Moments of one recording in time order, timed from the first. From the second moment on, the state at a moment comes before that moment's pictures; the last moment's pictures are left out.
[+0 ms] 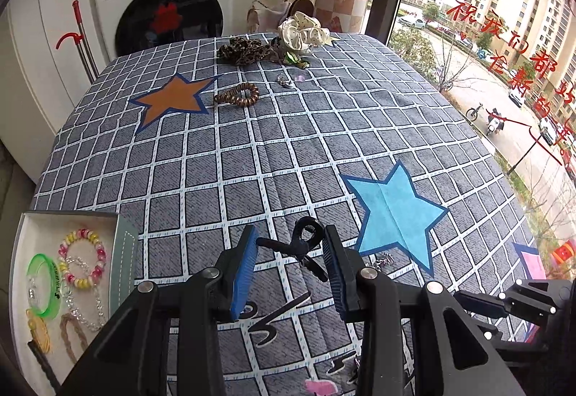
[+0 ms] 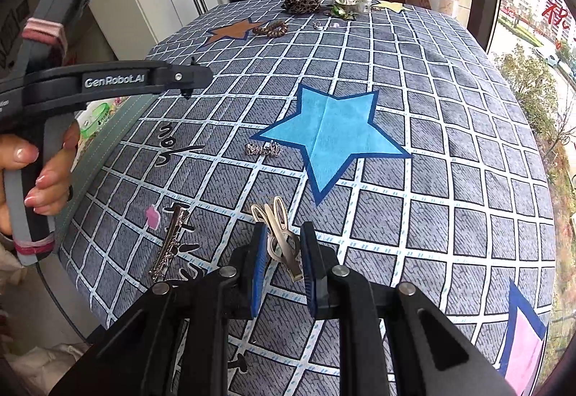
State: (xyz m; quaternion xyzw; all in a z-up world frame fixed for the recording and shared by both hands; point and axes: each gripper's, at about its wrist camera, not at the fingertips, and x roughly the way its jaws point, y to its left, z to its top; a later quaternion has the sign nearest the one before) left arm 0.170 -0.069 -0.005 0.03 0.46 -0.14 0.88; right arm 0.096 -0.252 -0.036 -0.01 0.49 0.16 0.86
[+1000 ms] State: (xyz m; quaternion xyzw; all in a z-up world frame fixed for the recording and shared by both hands) left arm 0.040 0.106 0.014 -0.04 0.43 -0.04 0.90; right arm 0.080 -0.168 0.009 0.04 0.48 0.20 0.86
